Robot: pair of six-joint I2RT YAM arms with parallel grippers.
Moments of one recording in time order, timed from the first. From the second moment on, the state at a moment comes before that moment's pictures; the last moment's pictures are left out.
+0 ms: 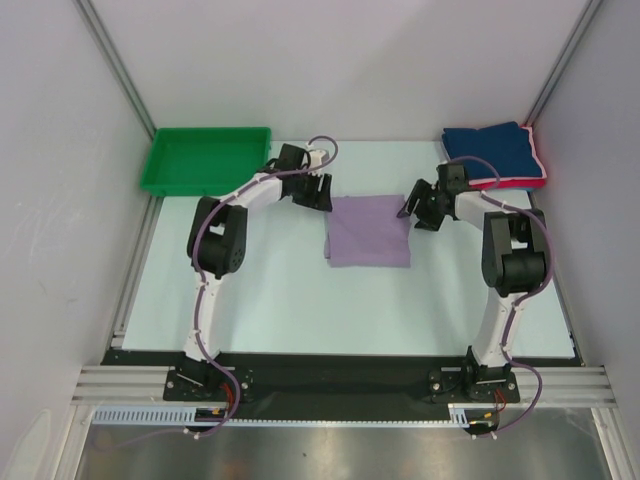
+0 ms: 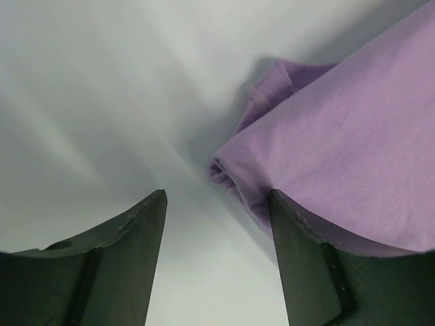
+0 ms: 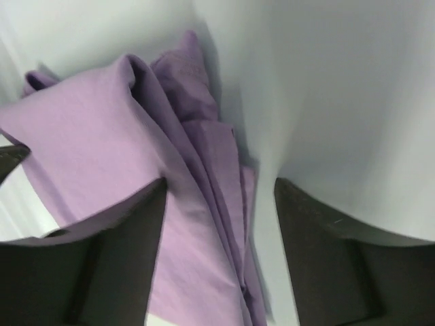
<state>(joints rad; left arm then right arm) -0.36 2.34 1.85 -0.40 0.39 -0.04 0.09 1.98 1.31 -0.27 -0.27 0.55</state>
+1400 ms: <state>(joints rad) -0.26 1.92 1.69 -0.70 0.34 0.32 0.04 2.36 2.46 -0.82 -0.09 0.13</state>
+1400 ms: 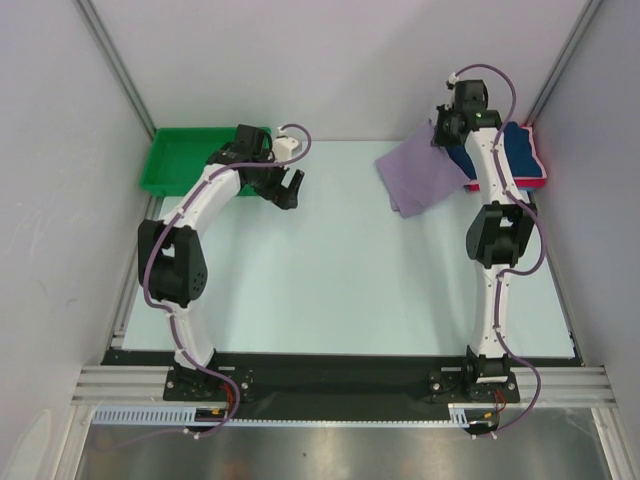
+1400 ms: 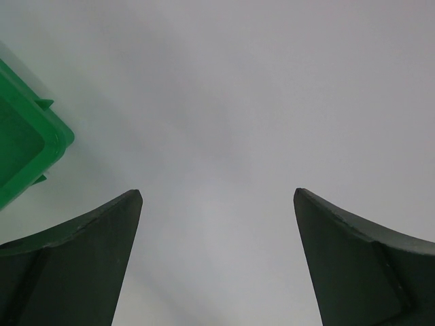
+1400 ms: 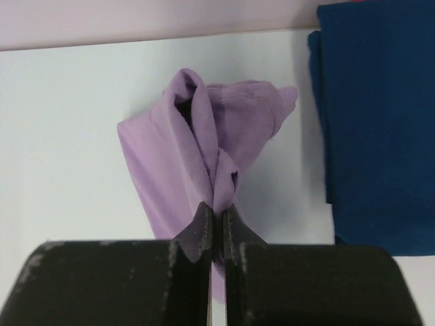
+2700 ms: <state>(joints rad) -0.26 1.92 1.70 -0.77 0.25 0.37 -0.09 2.36 2.60 -0.71 0.04 -0.12</state>
